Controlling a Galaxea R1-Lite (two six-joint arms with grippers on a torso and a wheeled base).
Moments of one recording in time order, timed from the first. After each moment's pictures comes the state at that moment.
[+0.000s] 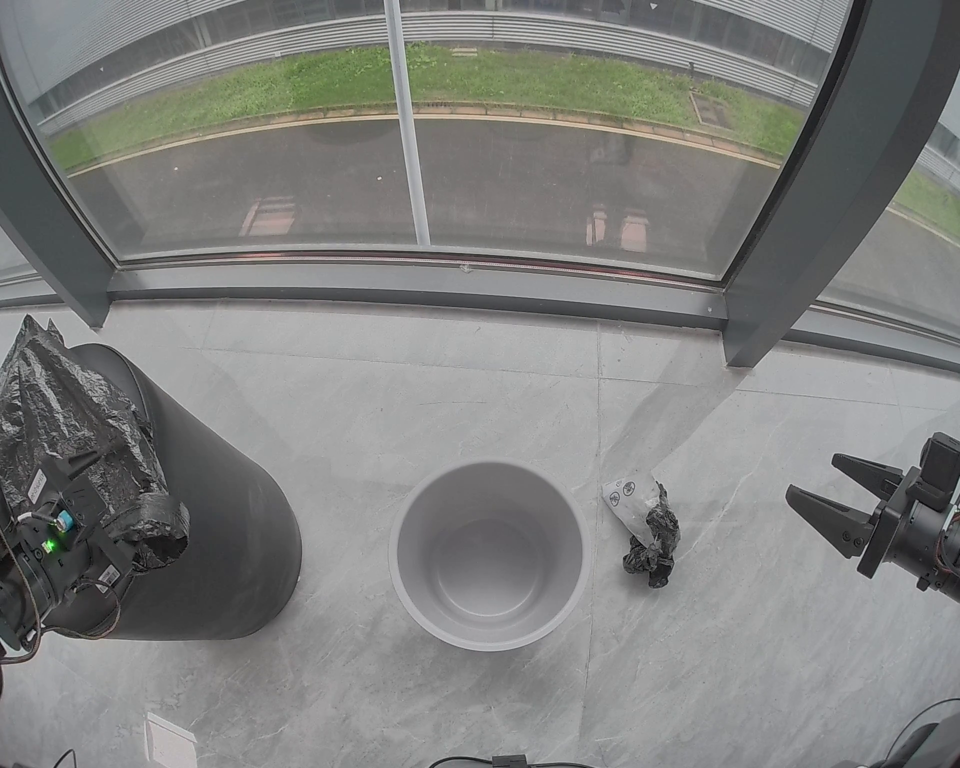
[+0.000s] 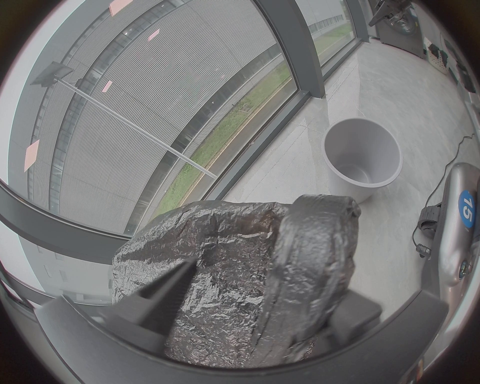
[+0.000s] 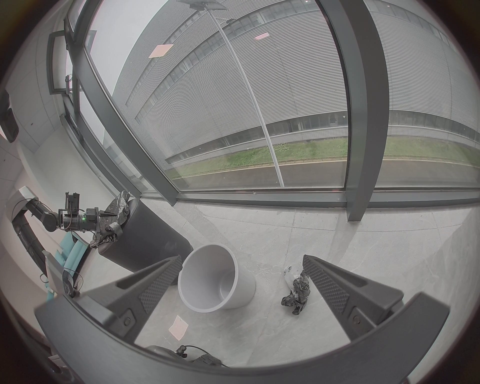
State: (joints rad) left arm -0.03 1.17 -0.36 -0.51 0.07 0.93; right arm 0.21 1.17 -0.24 -0.78 0.28 0.12
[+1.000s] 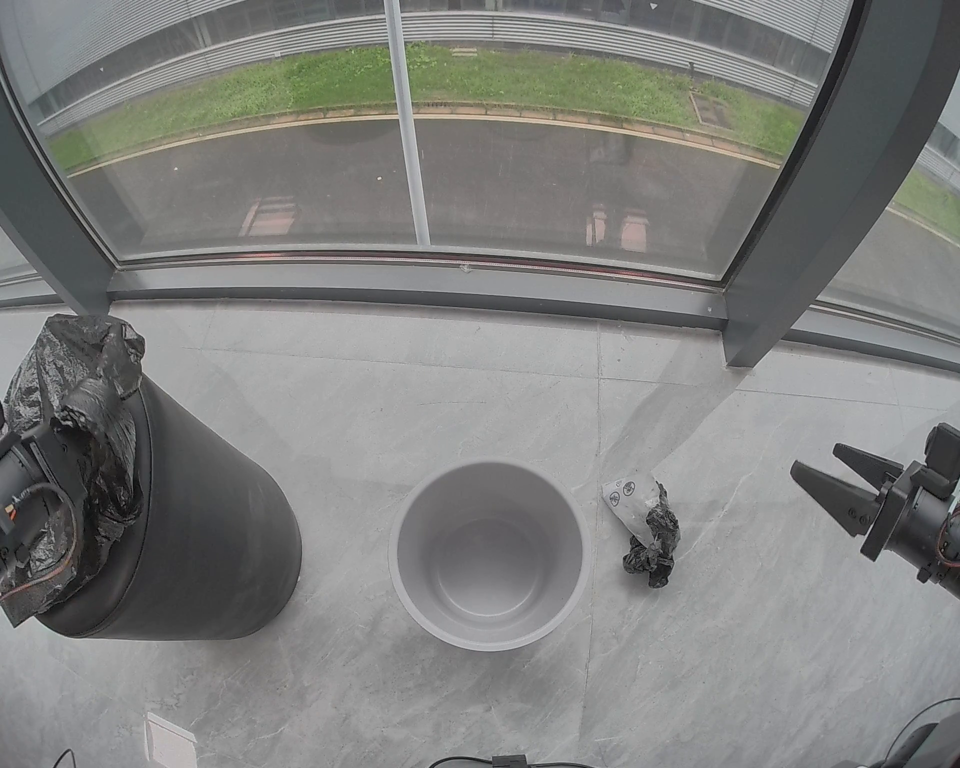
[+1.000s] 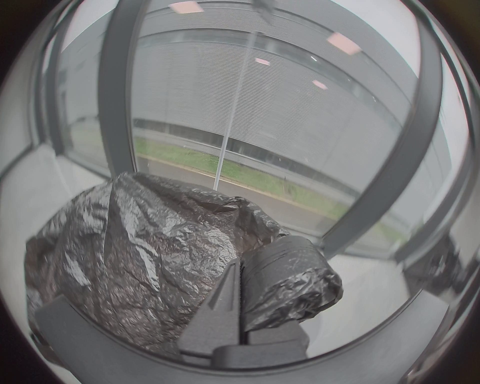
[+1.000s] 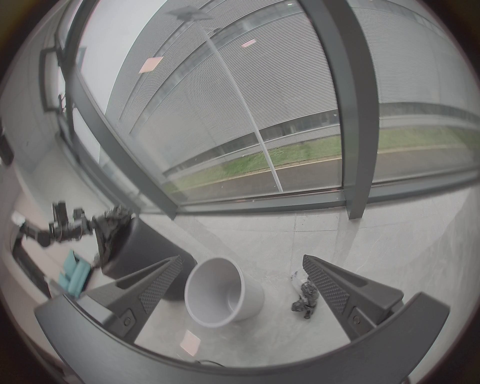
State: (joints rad) left arm -0.06 1.04 -0.48 -0.50 -0.10 -0.27; right arm 0.23 1.18 -0.24 -0.85 0.25 0.22
